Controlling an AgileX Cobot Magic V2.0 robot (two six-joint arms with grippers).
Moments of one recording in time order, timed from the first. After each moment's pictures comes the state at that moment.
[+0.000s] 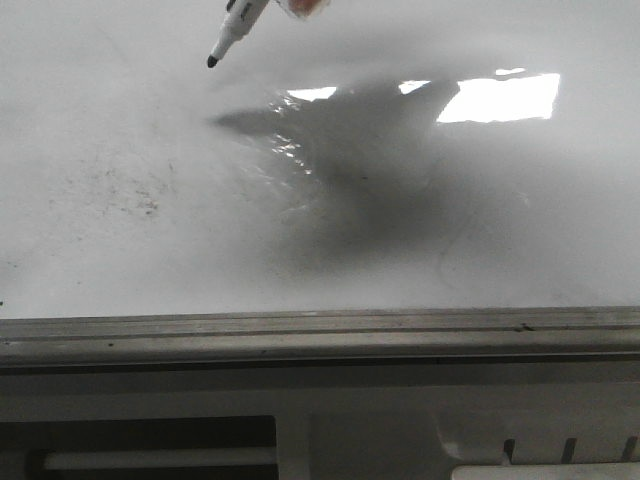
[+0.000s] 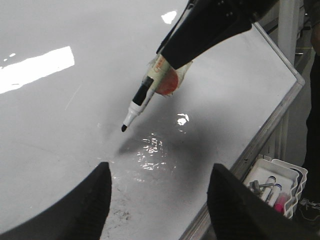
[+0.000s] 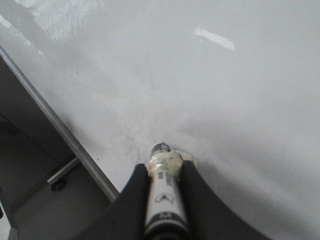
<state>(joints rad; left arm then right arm) -0.80 0.54 -0.30 0.58 -0.10 -0.43 0.62 1.19 -1.07 0.40 0.48 -0.29</state>
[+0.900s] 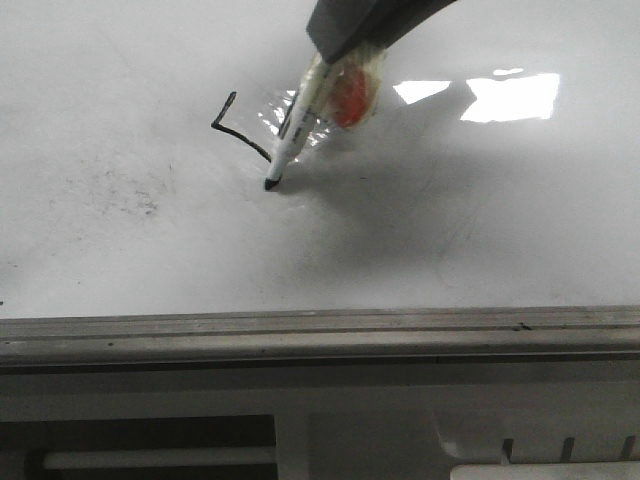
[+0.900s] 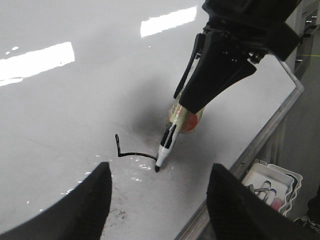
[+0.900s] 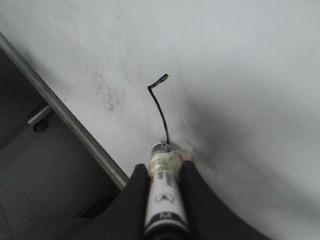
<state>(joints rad) -0.80 0.54 -0.30 0.53 -0.09 -0.43 0.62 1.27 -1.09 0.26 0.65 -0.21</state>
